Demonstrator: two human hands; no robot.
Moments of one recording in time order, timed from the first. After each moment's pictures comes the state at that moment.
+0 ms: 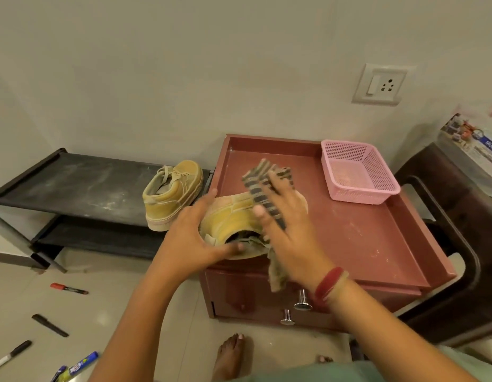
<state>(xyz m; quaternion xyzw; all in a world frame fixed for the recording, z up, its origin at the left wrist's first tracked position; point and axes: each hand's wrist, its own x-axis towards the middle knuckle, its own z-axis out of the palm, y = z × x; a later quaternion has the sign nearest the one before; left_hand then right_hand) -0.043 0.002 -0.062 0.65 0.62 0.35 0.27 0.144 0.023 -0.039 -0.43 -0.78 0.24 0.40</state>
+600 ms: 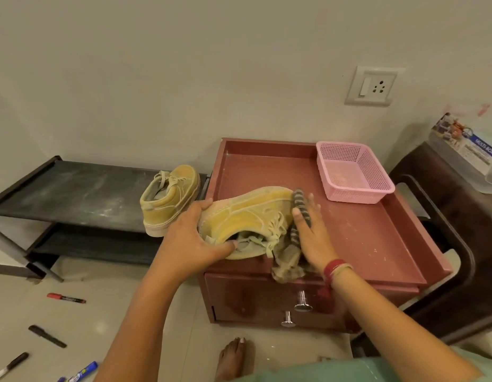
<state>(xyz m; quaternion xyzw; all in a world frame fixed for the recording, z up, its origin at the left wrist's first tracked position) -0.042 0.005 -0.056 0.62 0.65 0.34 0.26 0.185 0.064 -0.094 -0.58 -0.63 0.34 0.38</state>
